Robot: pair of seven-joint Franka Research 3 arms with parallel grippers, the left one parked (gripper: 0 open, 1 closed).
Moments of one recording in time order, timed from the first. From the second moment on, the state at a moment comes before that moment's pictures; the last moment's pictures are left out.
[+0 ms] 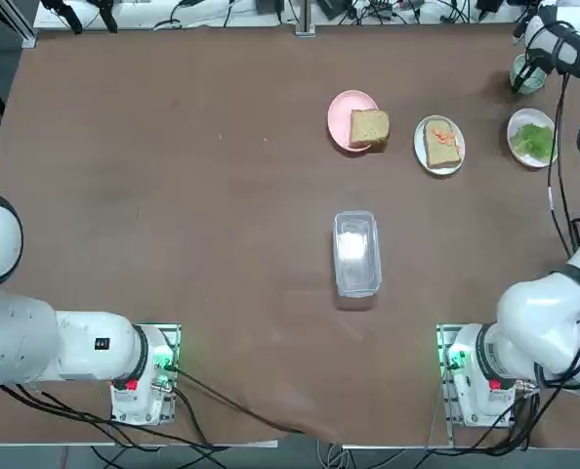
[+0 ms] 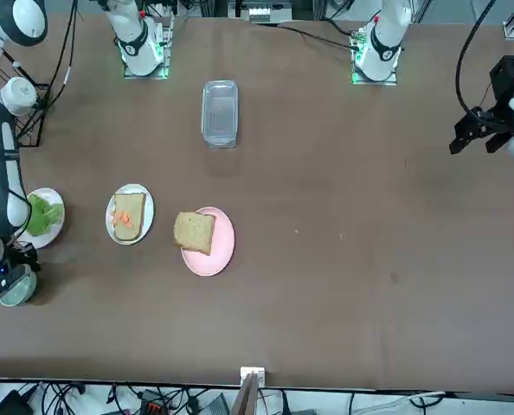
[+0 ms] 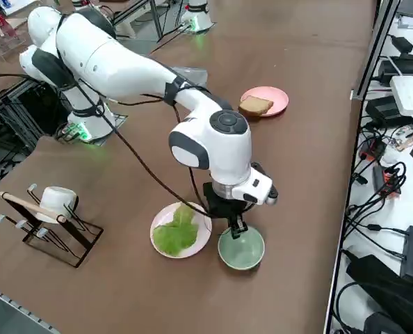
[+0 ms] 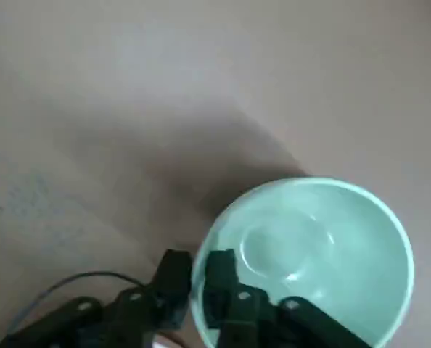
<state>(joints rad) -0.55 0.97 0.34 -1.17 -0.44 2.14 -0.85</state>
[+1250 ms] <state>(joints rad) -0.54 0.76 0.34 -1.23 -0.44 1.86 -0.85</state>
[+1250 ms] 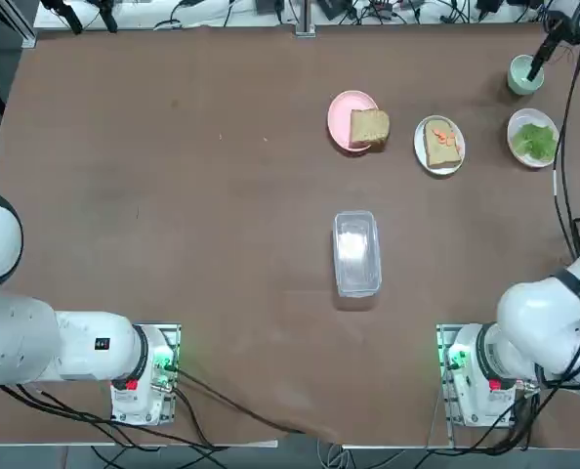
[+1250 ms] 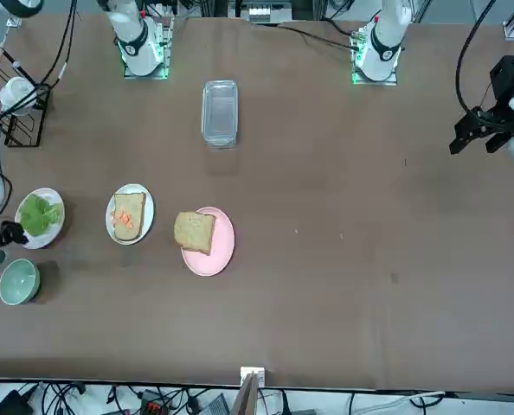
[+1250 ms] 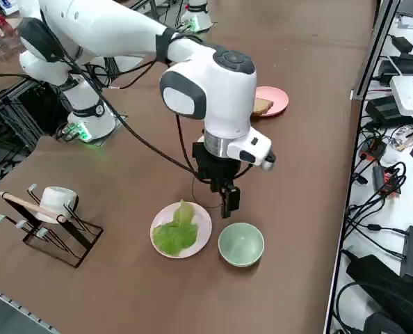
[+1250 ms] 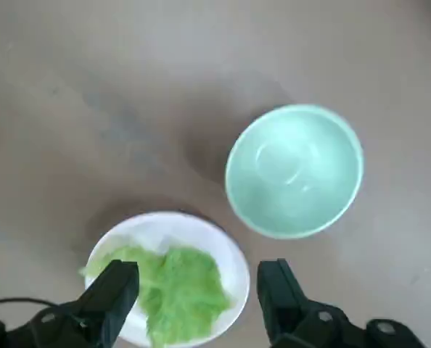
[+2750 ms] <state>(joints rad) -0.80 0.61 0.33 -1.84 -0.57 2.37 -0.82</state>
